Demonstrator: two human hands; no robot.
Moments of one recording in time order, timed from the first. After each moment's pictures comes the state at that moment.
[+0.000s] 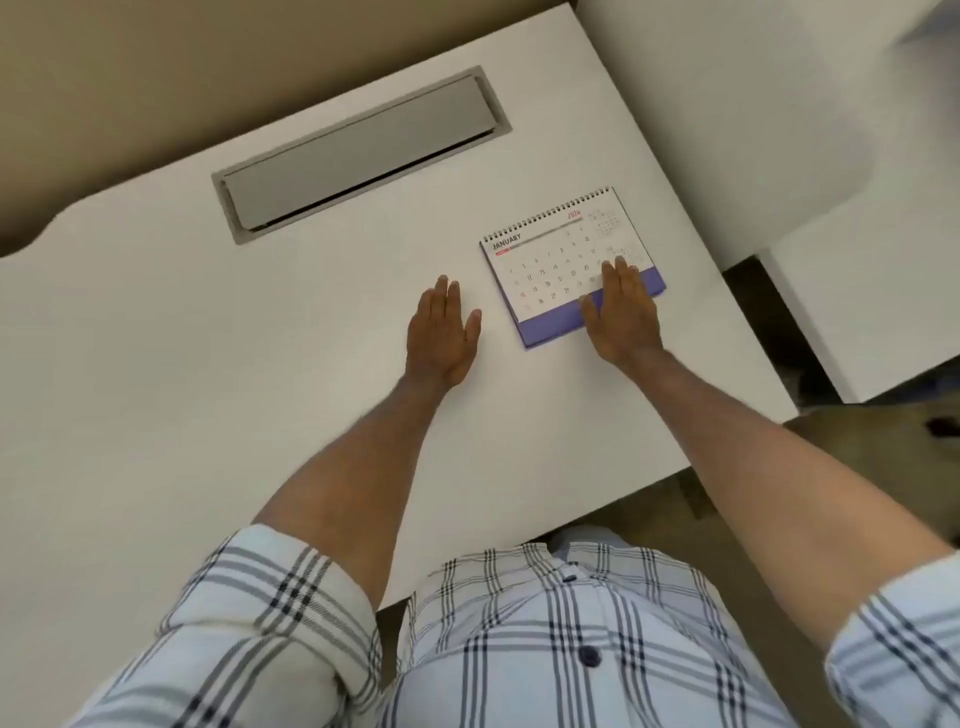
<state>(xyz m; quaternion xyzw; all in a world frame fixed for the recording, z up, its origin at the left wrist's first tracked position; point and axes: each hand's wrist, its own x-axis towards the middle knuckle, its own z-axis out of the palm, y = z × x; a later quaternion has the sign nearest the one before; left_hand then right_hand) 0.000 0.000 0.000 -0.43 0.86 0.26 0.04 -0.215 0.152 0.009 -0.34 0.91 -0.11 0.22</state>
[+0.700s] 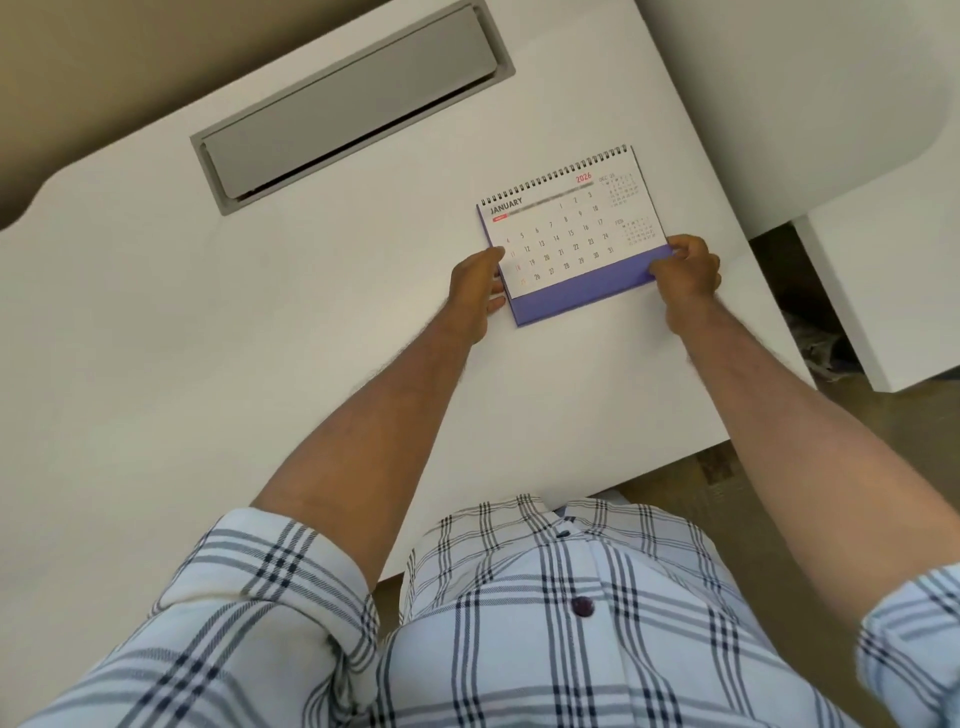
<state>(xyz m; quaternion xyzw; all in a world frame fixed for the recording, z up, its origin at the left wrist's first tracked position) -0.087 -0.004 0.016 -0.59 0.37 0.72 -0.03 -0.283 0.154 0.001 0.05 0.88 -0.36 0.31</state>
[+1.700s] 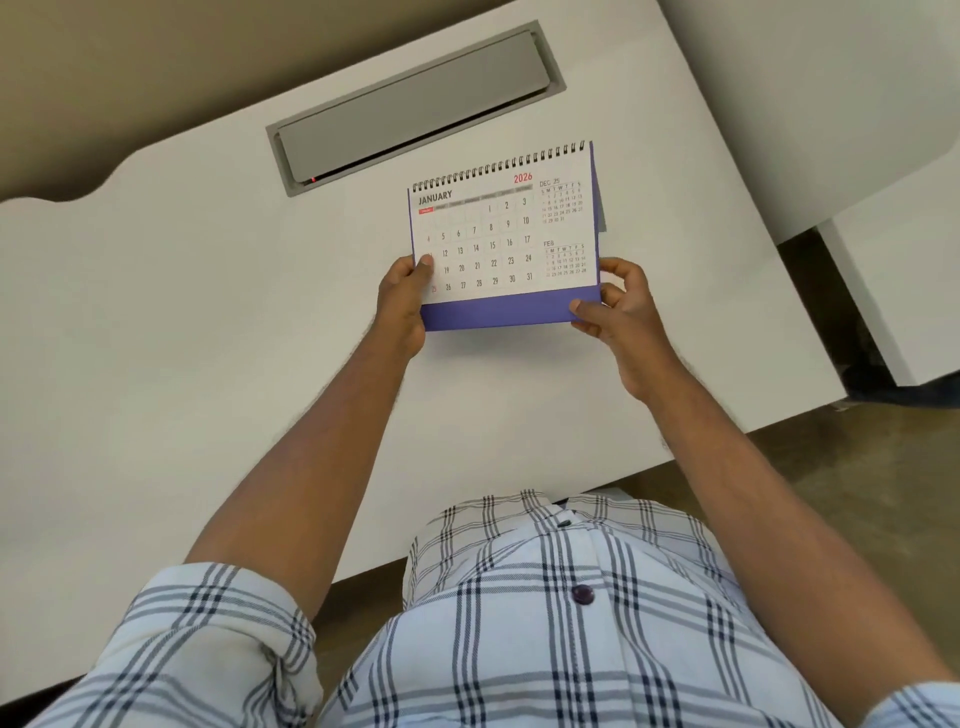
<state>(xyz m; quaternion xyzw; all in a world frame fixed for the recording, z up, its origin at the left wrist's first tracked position) 0.068 -0.042 0.043 -0.57 0.36 0.71 -0.19 -0.107 0.158 0.100 -0.11 0.70 -0.54 0.47</state>
